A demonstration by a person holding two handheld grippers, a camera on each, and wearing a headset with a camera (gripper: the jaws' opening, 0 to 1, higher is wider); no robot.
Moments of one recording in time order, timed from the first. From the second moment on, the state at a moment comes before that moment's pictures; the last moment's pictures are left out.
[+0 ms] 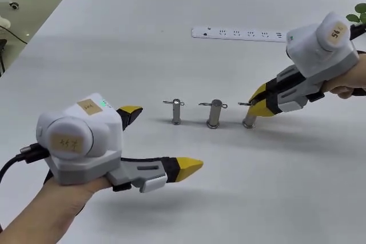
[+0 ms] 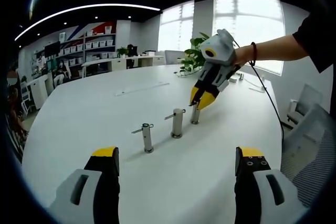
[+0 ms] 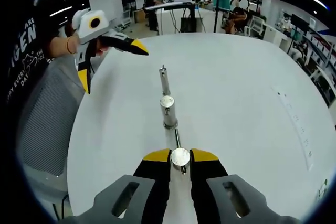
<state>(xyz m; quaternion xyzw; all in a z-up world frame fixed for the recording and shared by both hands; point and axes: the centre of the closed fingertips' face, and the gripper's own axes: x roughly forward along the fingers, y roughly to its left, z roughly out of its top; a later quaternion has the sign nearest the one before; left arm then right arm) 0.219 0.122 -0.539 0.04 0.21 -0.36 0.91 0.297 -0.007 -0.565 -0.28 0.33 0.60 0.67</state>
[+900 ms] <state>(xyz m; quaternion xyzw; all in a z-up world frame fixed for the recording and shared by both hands) 0.224 0.126 -0.533 0.02 0.20 -0.34 0.92 0.285 -0.003 -0.539 -0.18 0.32 0.53 0.77</state>
